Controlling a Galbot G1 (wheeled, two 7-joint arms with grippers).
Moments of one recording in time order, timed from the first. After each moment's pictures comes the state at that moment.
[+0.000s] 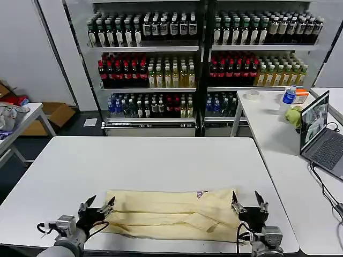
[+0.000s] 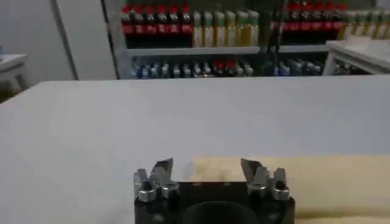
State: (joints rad) left arm 1.57 -0.95 -0.52 -2.10 -0.67 0.38 -0.30; right arm -1.60 1.22 0.45 2.21 0.27 -0.33 0.35
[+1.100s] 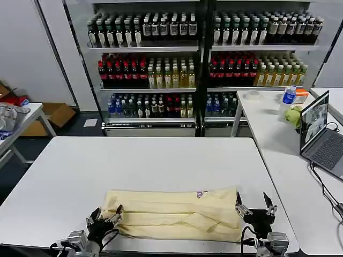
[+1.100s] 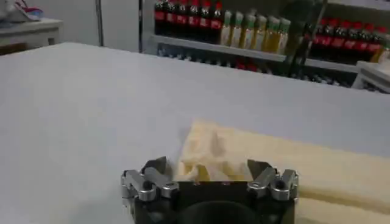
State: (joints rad) left arm 1.56 -1.14 -0.42 -2.00 -0.61 0.28 -0.34; right arm -1.64 1.23 0.47 2.25 0.25 -0.30 0.36
